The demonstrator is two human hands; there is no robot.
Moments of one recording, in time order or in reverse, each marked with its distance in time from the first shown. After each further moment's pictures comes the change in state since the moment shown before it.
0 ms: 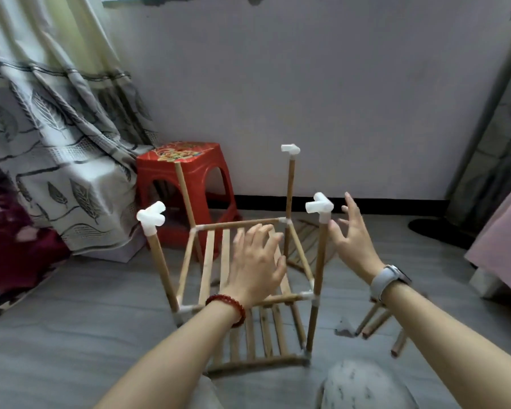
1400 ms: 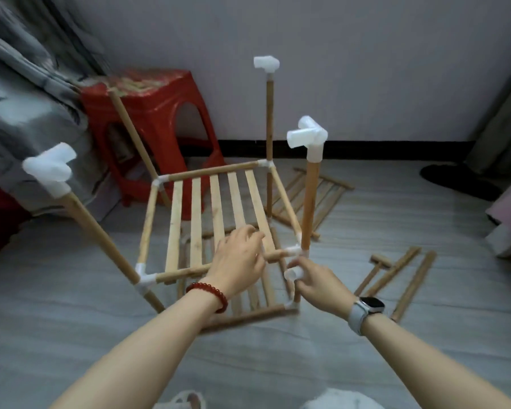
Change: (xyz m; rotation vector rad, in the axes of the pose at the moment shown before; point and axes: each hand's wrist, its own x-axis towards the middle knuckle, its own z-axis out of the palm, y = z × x) left_hand 0.003 -0.018 0.142 -0.073 -0.419 -0.091; right_hand -0.044 0.163 0.051 -0.398 -0.657 0.189
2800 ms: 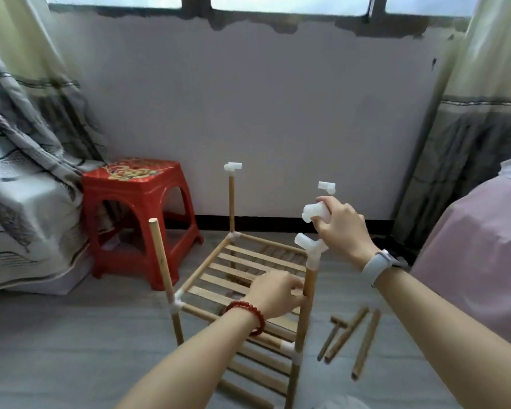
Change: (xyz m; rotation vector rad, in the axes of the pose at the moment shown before) left_hand 0.000 0.105 -0.099 -0.157 -0.094 0.245; right_hand -0.067 -0.147 -0.200 -0.228 0.762 0.014
